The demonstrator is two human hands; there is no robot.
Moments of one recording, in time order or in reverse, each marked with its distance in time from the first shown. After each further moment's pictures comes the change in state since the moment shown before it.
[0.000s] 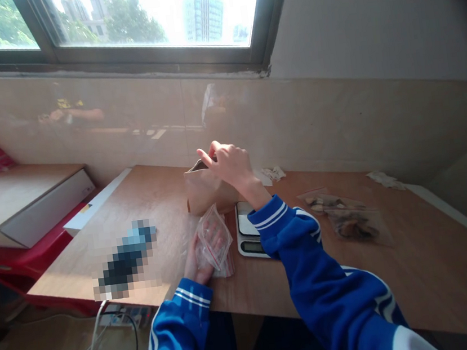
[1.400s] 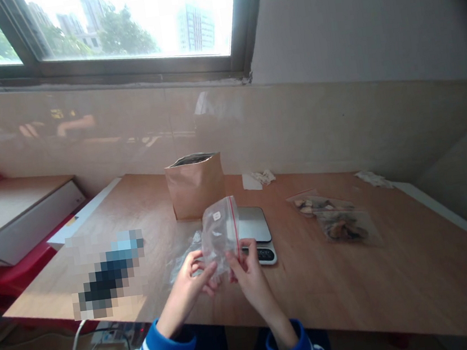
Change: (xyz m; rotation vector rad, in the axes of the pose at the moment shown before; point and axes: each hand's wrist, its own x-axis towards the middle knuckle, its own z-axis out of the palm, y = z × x) left_hand -0.056 0.002 0.035 0.981 0.079 0.096; right_hand -0.218 0.016 0.029 1.378 -0.126 0.704
